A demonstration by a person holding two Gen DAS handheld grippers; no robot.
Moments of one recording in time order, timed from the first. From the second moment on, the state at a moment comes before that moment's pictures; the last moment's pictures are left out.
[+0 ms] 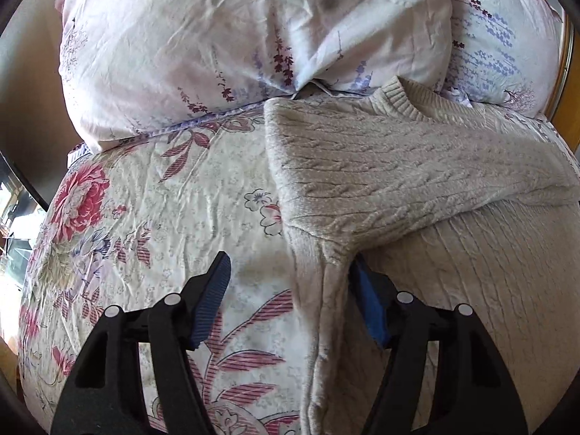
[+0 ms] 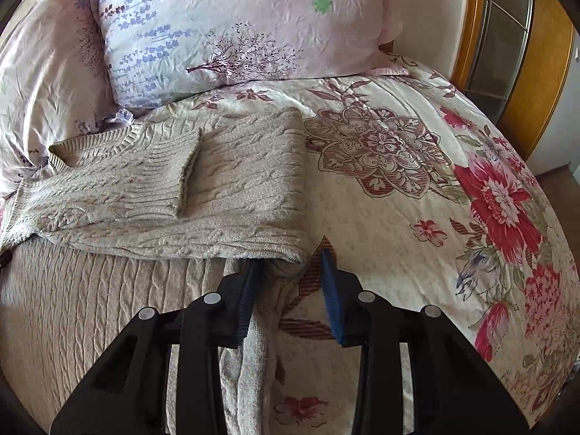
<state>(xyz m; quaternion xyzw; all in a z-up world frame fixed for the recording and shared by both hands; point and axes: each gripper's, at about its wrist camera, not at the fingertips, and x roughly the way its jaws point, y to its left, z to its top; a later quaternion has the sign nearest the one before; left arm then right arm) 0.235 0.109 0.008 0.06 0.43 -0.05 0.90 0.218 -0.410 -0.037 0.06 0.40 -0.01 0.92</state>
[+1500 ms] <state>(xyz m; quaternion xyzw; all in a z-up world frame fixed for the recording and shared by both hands) 0.012 0.159 -0.006 -0.26 0.40 -0.26 0.84 0.042 -0.433 -0.073 0.33 0.42 0.31 0.79</state>
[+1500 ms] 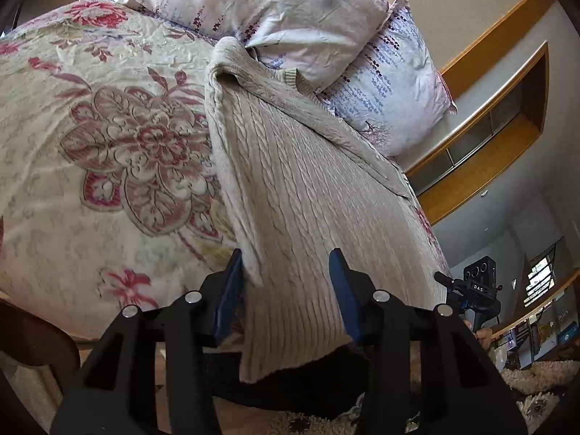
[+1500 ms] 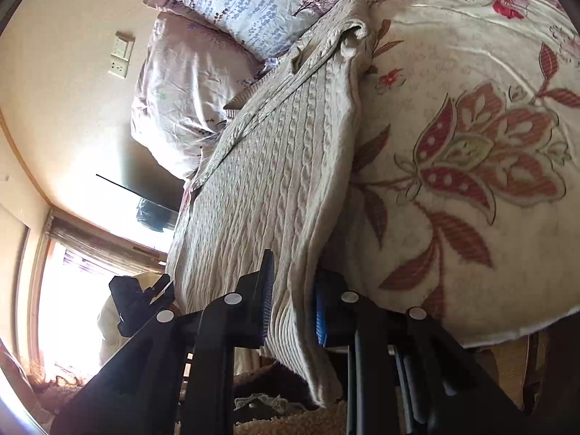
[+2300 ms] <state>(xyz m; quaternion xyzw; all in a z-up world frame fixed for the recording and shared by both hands) 0.097 0.167 0.072 -0.26 0.32 -0.23 0.88 0.081 -0.436 0.006 0.32 0.25 0.32 0.86</state>
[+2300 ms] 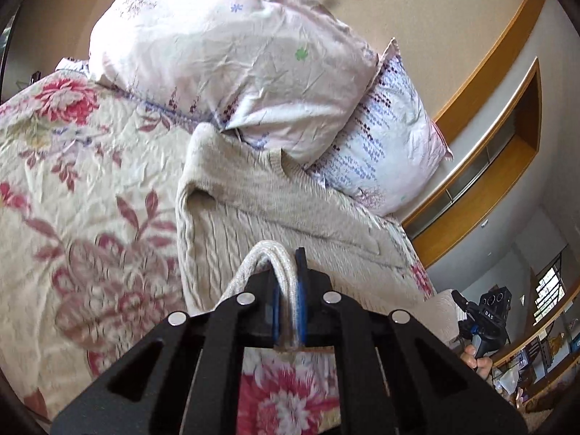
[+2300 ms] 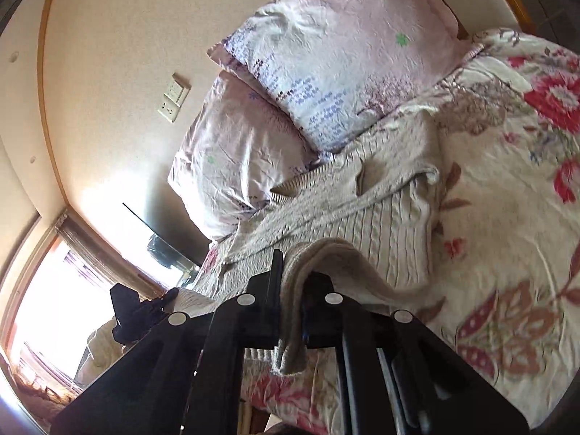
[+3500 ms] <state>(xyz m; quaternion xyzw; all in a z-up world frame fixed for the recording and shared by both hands) 0.340 0.131 0.015 -0.36 0.36 -0.13 0.85 0.298 -0.408 -0.028 0.41 0.26 0.13 0.86</state>
